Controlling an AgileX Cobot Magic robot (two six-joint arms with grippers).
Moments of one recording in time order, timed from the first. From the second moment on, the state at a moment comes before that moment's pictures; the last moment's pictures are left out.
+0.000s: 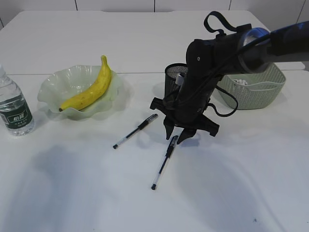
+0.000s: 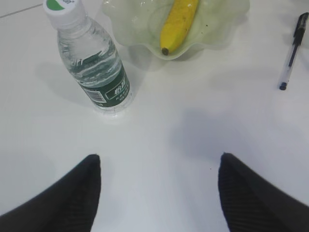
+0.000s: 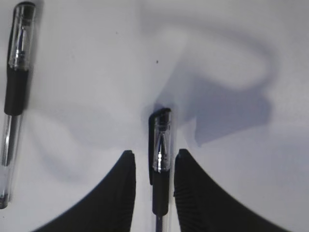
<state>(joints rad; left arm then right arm) -0.06 0.97 -0.61 -0.16 0.46 0.29 0.43 2.18 -1.59 0.16 0.87 0.76</state>
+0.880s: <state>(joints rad) -0.06 0.97 -0.61 -0.16 0.46 0.29 0.43 2.22 -1.59 0.17 0.85 0.76</state>
